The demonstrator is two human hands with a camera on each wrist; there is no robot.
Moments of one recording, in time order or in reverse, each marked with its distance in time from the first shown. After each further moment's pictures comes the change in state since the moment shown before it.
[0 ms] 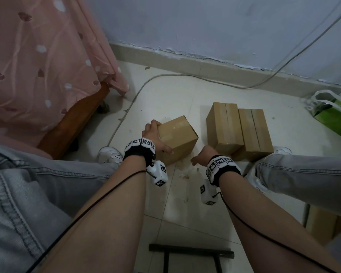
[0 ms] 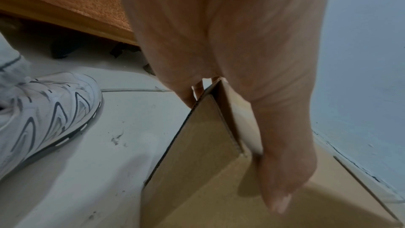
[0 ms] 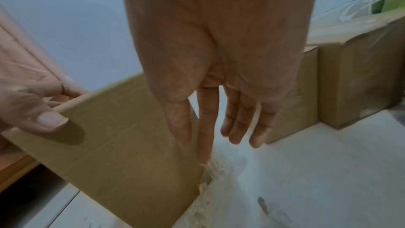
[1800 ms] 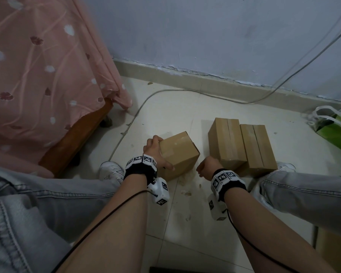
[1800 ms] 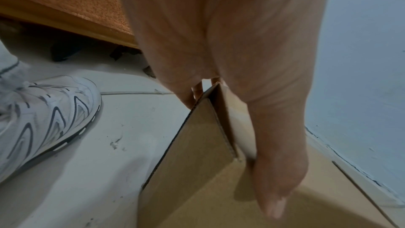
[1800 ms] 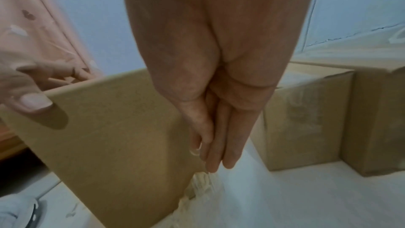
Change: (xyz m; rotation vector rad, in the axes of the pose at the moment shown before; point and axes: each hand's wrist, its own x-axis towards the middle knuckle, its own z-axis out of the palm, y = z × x) left_hand 0.000 -0.001 -0.005 -0.013 -0.017 0.009; right_hand 0.019 -0.002 -0.010 -0.047 0.026 -0.099
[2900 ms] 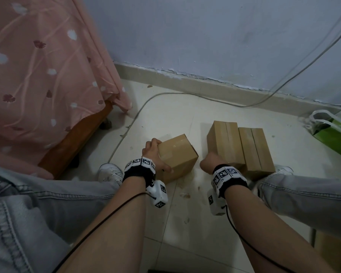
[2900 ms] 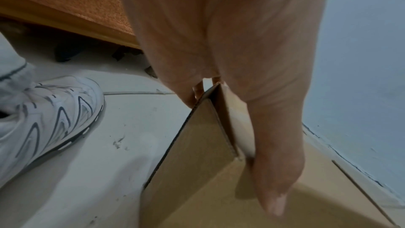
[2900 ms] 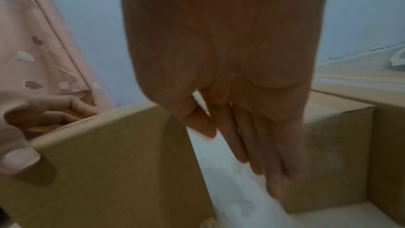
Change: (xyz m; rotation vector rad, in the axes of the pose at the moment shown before) left_hand -0.004 -0.001 -0.002 -0.010 -0.002 -0.002; right_hand -0.017 -0.019 -0.028 -0.137 0.108 0.067
